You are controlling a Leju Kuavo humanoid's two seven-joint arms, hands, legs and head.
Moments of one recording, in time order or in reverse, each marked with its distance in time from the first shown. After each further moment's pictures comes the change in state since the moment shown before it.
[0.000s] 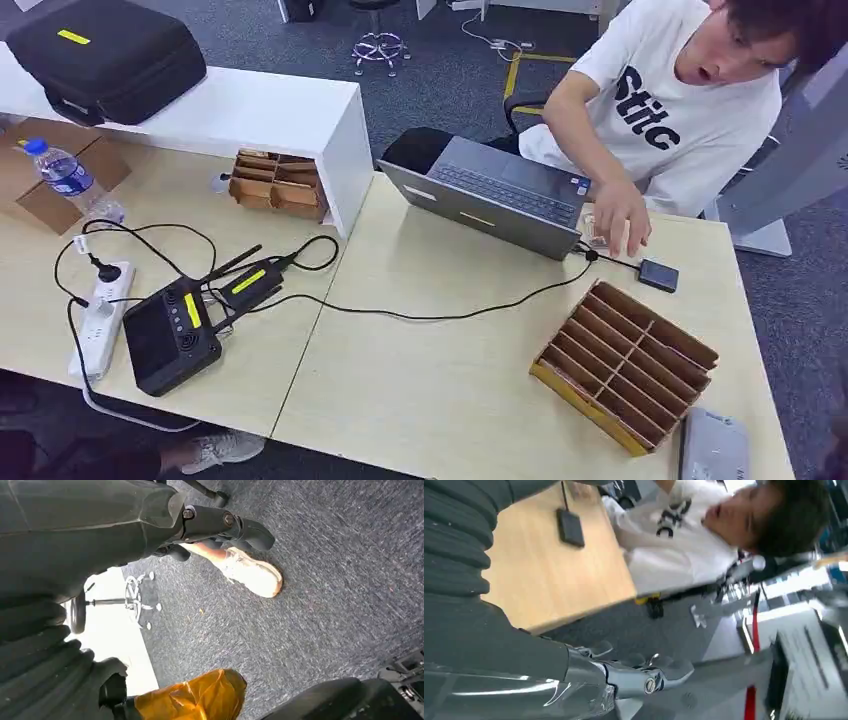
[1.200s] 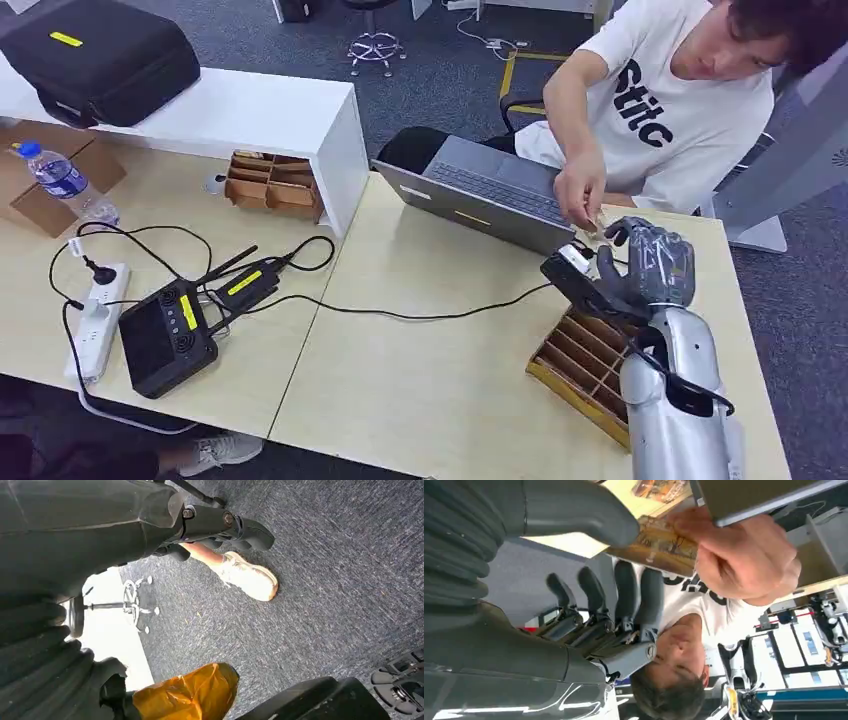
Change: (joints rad) left arm -0.008 -0.011 -0.011 0.000 0.000 -0.018 0.005; right arm -0.139 0.181 0.832 -0.147 1.590 -0.467 0.190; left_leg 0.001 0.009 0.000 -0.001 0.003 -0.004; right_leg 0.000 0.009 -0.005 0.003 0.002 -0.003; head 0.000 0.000
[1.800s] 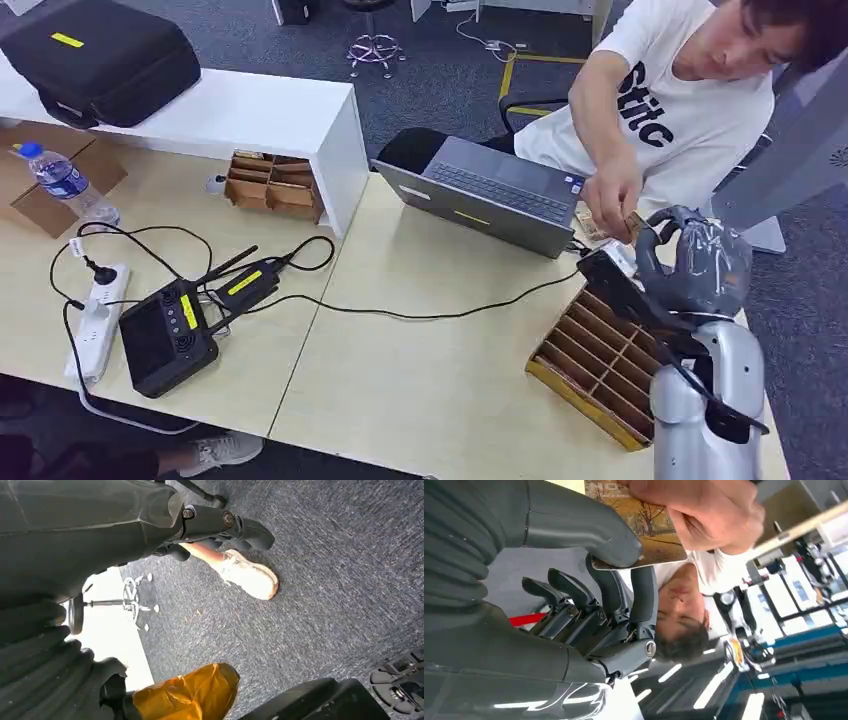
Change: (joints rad) left arm 0.000 -0.002 0.012 0.000 0.000 0.002 0.000; right arm 0.046 0.000 -0.042 -0.200 -0.043 0.001 -0.010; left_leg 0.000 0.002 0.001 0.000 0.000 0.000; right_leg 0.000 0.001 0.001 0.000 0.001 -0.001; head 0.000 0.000
